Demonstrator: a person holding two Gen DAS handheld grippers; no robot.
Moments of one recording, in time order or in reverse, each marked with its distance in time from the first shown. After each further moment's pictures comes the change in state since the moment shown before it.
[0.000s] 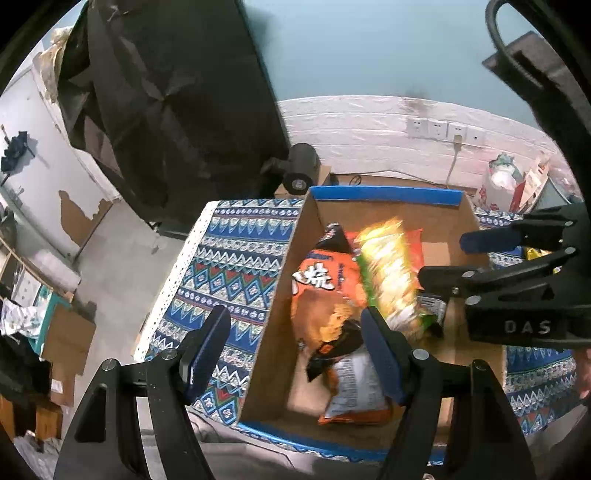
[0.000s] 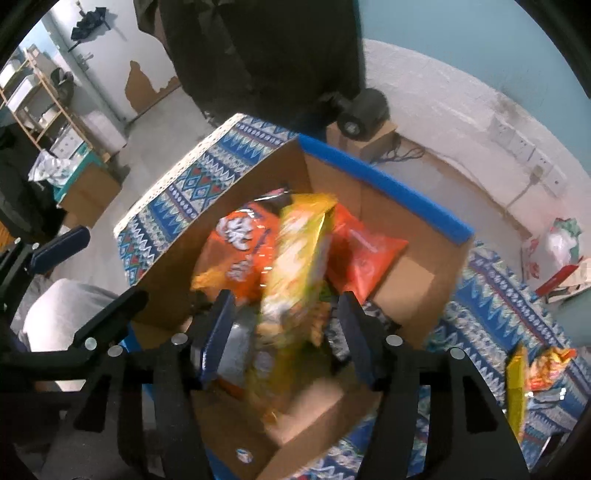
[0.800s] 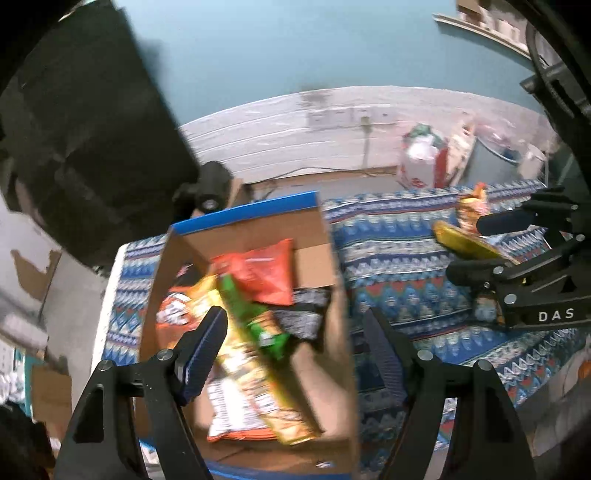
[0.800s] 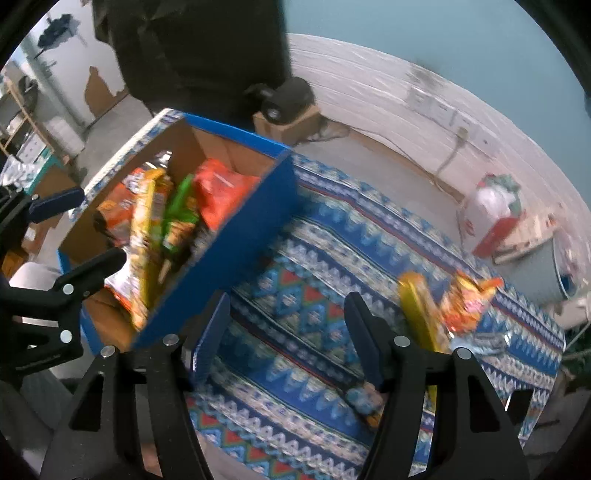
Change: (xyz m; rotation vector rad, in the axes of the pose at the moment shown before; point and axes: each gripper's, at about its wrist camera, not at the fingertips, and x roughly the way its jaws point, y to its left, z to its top) left arm -0.019 -0.137 0.017 0.225 -0.009 -0.193; right arm -0.071 -0.120 -0.096 0.088 0.016 -0.152
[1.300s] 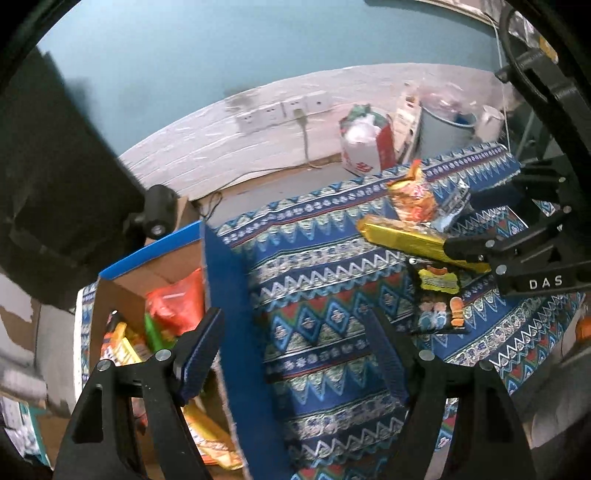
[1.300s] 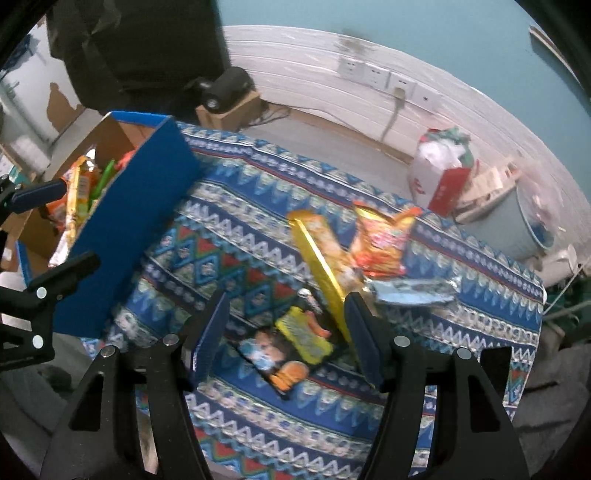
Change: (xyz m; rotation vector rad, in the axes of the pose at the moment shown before) left arm 0.021 -0.094 0.024 0.173 0.023 -0.089; right arm -0.010 -0.100 -0.056 0.105 0.020 -0.098
